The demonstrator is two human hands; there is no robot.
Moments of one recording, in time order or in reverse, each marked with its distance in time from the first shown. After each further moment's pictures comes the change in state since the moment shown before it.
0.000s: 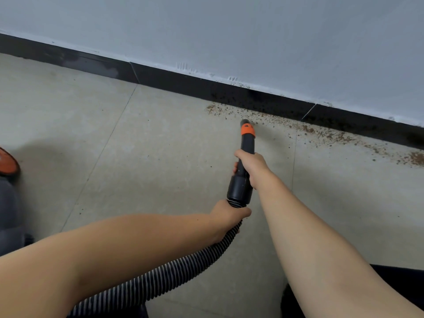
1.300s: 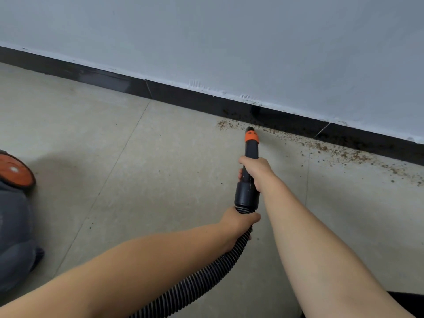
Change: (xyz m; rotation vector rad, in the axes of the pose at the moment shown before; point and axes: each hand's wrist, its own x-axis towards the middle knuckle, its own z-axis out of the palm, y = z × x) left_hand 0.009 0.025 -0.013 -0.117 -0.002 0.034; right_hand 0.020 -0.027 0.026 -0.114 -0.002 -0.013
